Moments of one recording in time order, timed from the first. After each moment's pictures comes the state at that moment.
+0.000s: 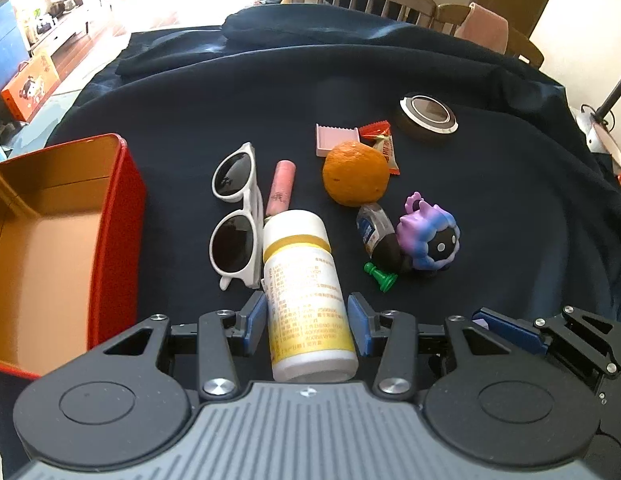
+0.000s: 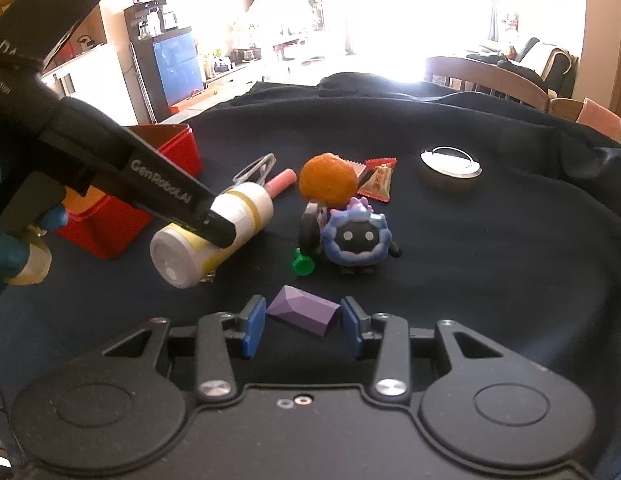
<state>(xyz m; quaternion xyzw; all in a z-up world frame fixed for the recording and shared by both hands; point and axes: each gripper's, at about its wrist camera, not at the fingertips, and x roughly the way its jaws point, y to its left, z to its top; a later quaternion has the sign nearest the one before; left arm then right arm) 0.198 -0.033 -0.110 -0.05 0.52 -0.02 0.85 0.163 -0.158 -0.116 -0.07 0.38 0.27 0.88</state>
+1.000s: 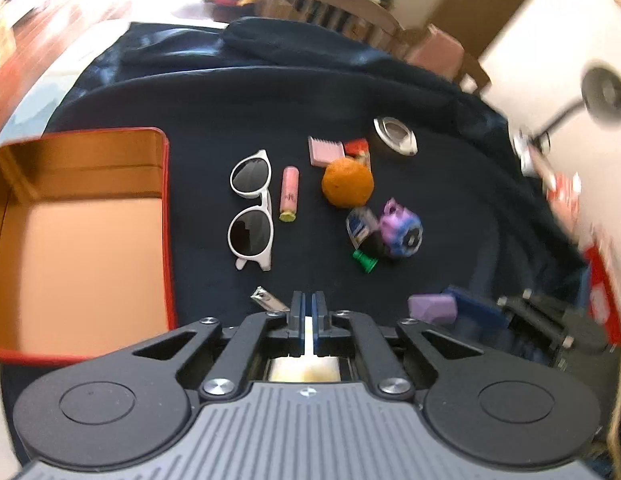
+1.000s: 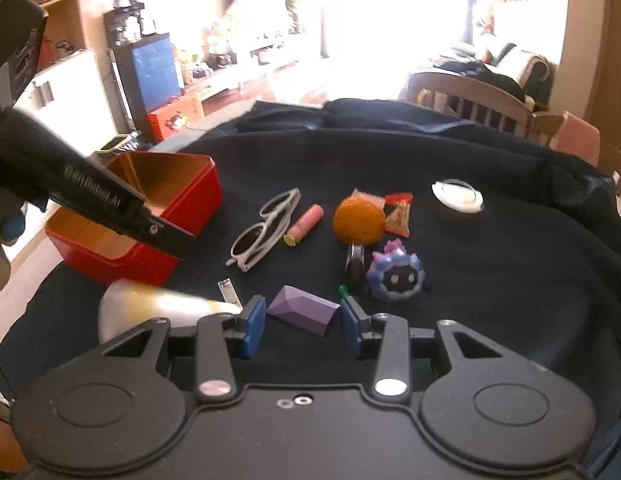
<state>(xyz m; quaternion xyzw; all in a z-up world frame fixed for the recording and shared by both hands) 0.174 0.047 -0.073 -0.11 0.52 -0.13 0.84 0.141 -0.100 -0.077 -0.07 0.39 0.21 0.89</state>
